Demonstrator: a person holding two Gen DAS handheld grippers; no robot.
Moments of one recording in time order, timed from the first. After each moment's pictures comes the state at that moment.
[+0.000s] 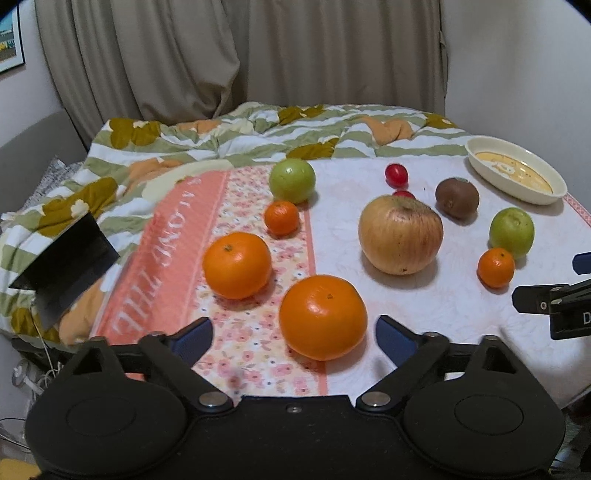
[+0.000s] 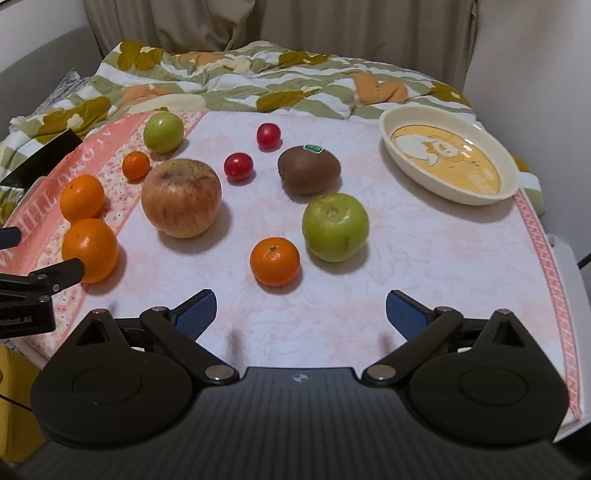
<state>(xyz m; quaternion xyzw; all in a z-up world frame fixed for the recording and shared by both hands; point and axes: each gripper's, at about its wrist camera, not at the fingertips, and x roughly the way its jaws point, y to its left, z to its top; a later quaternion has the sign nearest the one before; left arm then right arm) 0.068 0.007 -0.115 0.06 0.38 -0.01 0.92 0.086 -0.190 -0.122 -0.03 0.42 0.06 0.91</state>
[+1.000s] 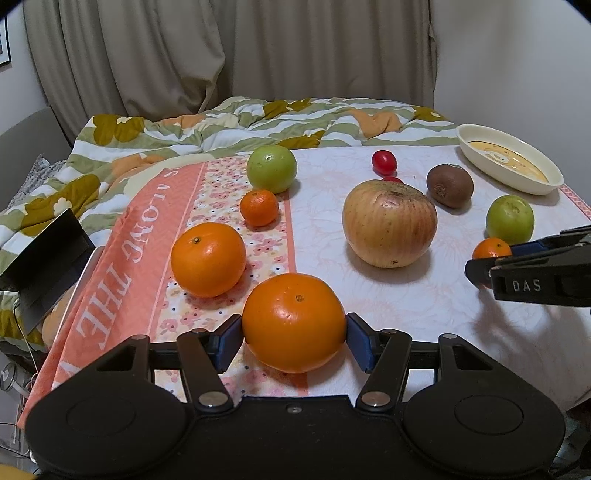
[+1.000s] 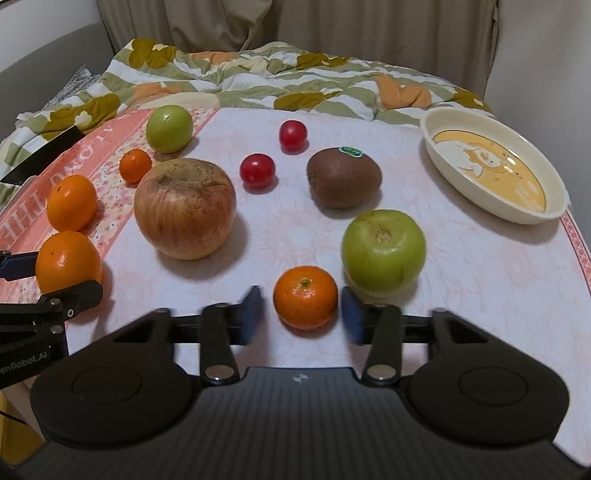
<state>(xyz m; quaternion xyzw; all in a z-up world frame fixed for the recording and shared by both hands) 0.080 -0.001 -0.130 0.06 0.39 -0.03 0.92 0.125 -0.165 -0.145 -0.04 0.40 0.08 0.91</state>
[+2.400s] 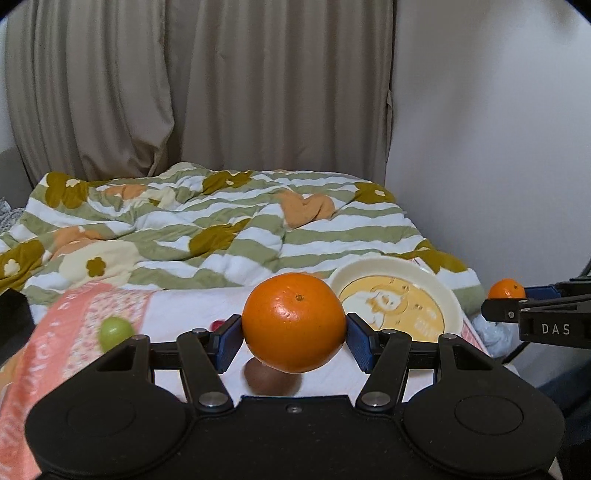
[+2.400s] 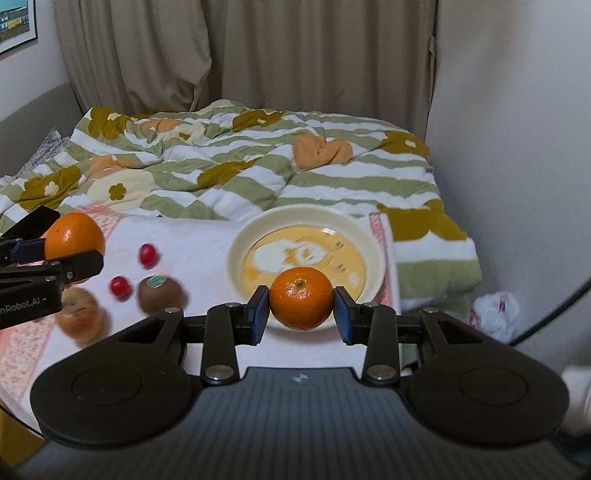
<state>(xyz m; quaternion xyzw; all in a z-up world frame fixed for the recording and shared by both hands) 0.154 -0.176 -0.012 0.01 0.31 -0.08 0.95 0.166 -0.391 -0.015 -0.02 0.35 0.05 0.93</state>
